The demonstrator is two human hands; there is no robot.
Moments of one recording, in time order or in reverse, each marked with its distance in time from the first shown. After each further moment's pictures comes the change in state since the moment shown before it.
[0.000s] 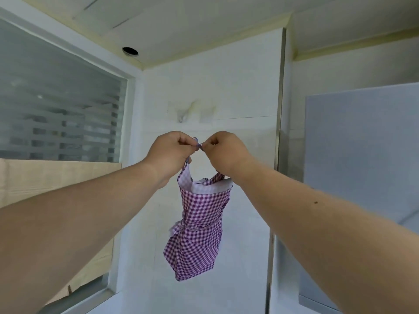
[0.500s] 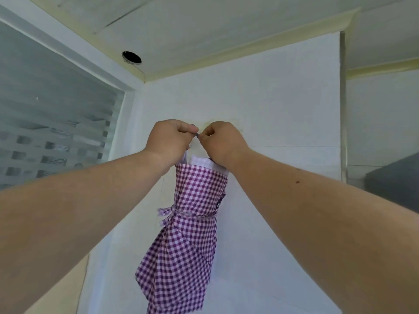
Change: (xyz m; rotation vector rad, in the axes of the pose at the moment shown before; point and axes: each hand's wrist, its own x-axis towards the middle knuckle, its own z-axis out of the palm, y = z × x) left_hand 0.200 -0.041 -0.017 0.052 0.176 0.222; right_hand 0.201 0.000 0.058 -0.160 0.142 -0.157
